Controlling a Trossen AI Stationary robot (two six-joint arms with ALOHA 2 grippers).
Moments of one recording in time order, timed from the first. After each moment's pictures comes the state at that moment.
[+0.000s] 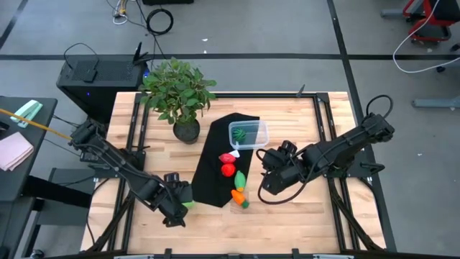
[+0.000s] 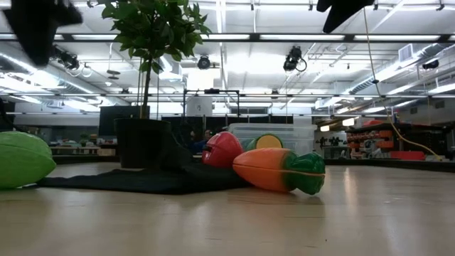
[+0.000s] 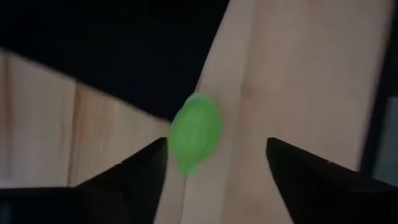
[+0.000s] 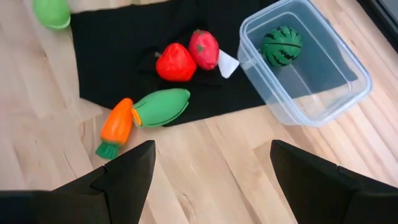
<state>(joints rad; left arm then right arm) -0.67 1.54 1.21 -0.98 -0.20 -0.80 0.46 1.54 1.48 -1.19 0.49 0.87</state>
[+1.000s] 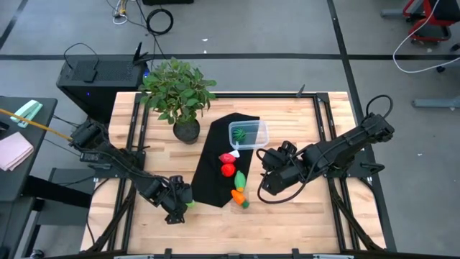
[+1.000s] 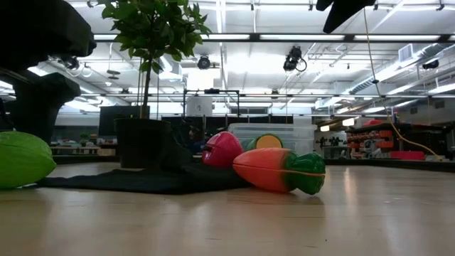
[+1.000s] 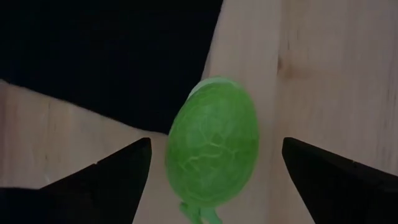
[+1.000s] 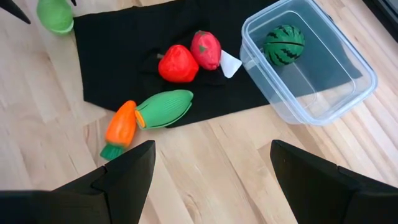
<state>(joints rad) -0.66 1.54 0.83 -0.51 -0.18 -0.69 0.46 1.54 1.48 -1.18 0.48 0.89</state>
